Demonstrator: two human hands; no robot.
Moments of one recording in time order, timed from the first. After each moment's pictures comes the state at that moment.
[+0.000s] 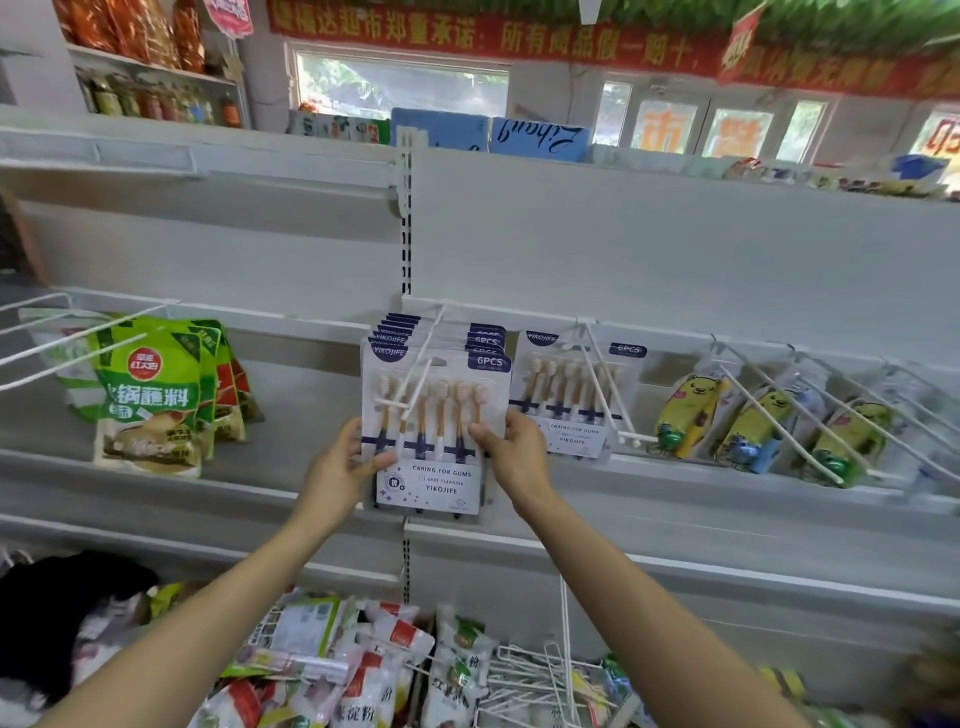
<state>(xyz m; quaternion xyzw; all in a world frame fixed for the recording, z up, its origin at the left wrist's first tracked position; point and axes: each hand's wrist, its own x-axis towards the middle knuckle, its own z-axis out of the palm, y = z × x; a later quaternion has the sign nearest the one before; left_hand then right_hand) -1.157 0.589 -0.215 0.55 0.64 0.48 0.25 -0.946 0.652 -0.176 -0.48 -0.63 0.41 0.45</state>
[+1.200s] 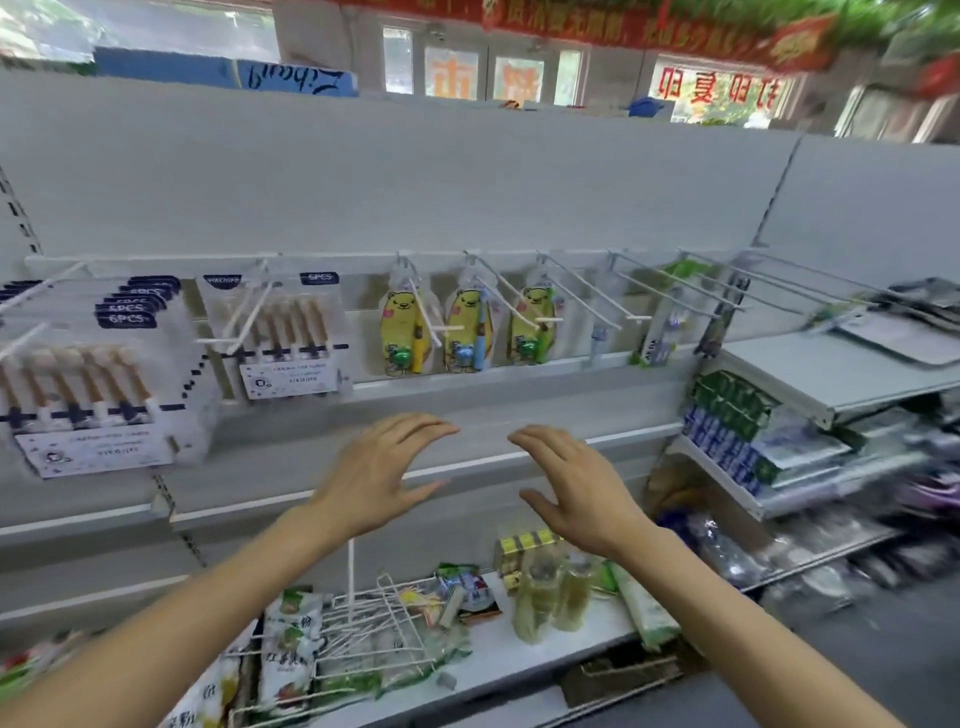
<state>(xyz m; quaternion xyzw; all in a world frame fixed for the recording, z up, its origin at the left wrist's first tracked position) -0.802 0.575 -0.220 0.89 0.36 0.26 -0.03 -0.526 0.510 -0.211 -0.53 -0.82 -0.06 0.19</state>
